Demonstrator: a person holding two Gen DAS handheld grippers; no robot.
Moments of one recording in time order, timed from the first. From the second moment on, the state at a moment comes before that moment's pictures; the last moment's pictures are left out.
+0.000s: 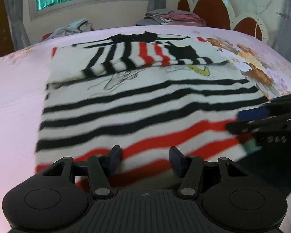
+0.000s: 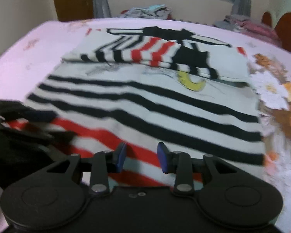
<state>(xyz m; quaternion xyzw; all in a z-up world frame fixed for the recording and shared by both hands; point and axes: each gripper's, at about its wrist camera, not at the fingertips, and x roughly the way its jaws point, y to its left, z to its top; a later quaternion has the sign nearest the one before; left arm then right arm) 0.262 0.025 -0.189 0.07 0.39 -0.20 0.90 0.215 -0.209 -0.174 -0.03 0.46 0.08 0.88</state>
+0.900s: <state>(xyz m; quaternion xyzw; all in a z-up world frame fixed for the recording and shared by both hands) 0.197 0.089 -0.168 0.06 0.39 -0.16 0.91 0.119 -0.249 -0.160 0.03 0.47 -0.04 0.88</state>
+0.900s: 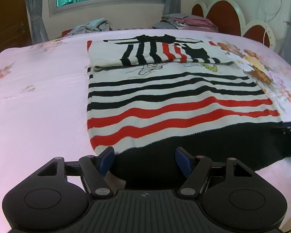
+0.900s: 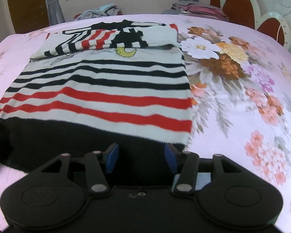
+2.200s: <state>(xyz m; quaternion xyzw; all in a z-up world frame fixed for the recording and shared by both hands) 0.220 0.118 -0.189 -0.10 0.47 -0.23 0.85 0.117 -0.289 -0.162 0.16 0.51 -0.01 0.84</state>
